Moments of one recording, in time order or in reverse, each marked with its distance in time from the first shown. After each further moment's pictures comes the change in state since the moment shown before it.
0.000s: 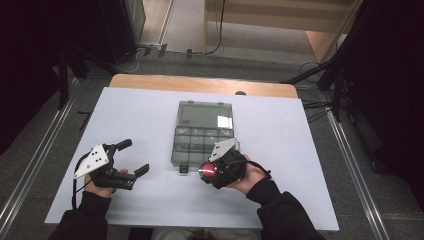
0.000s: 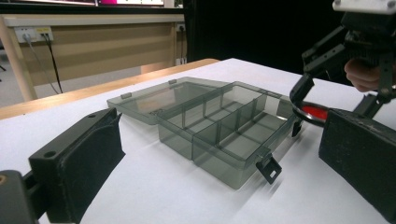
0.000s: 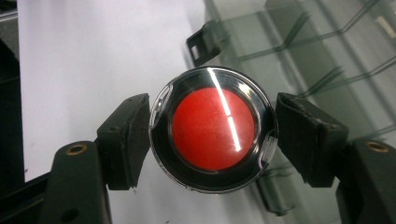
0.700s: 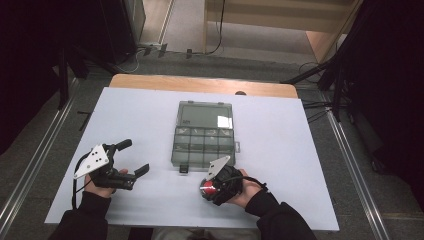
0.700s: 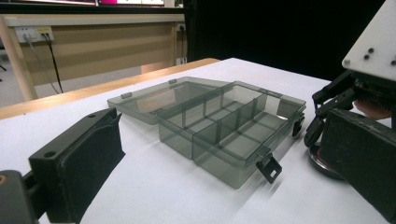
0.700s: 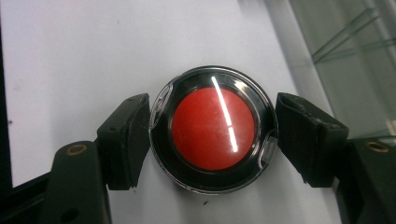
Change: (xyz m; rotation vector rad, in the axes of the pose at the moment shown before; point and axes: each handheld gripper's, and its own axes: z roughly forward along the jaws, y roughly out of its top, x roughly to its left) left arm 0.000 0.000 0.000 0.002 0.001 0.002; right arm 0.024 -0.028 0.033 0.119 0.036 -0.044
